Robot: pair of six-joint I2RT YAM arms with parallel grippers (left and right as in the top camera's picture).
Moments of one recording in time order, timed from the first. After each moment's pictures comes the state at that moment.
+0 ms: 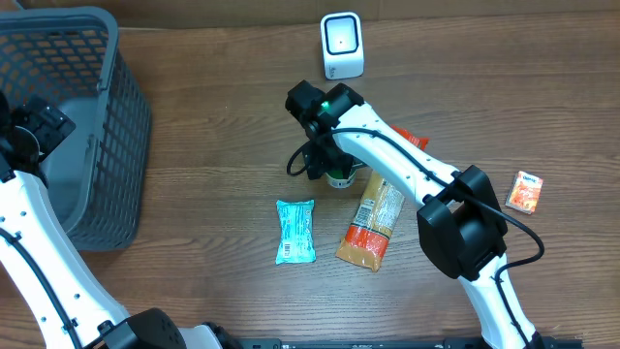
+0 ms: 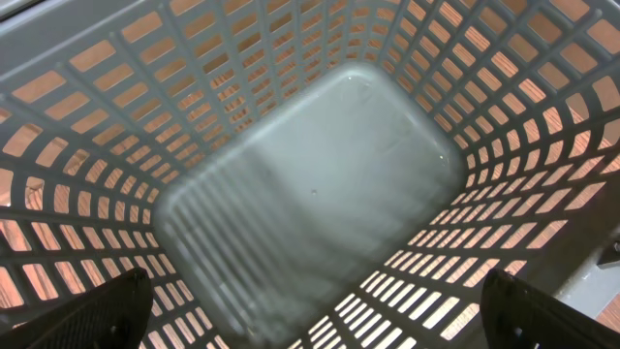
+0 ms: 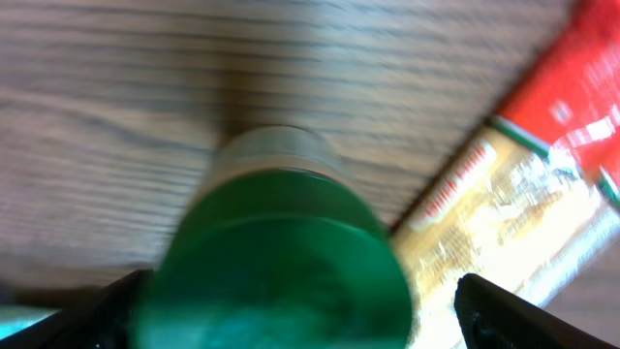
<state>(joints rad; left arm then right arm) 0.62 1.55 1.78 -1.09 -0.14 -0.26 0.70 2.30 2.06 -1.32 0.14 0.57</state>
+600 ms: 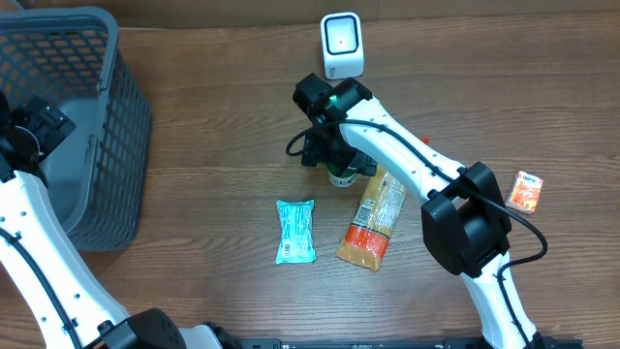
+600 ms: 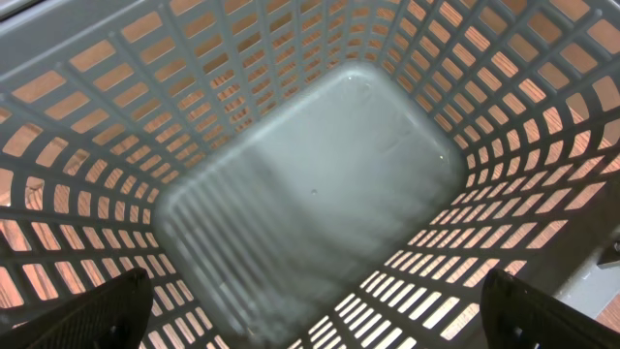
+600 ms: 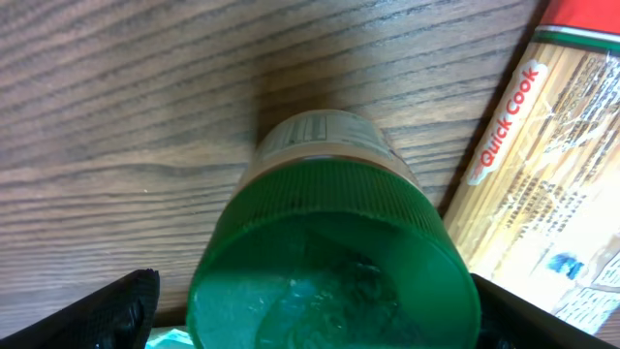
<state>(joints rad) 0.62 1.55 1.78 -1.09 -0.14 -0.26 0.68 2.30 2.06 -1.28 0.00 0.86</state>
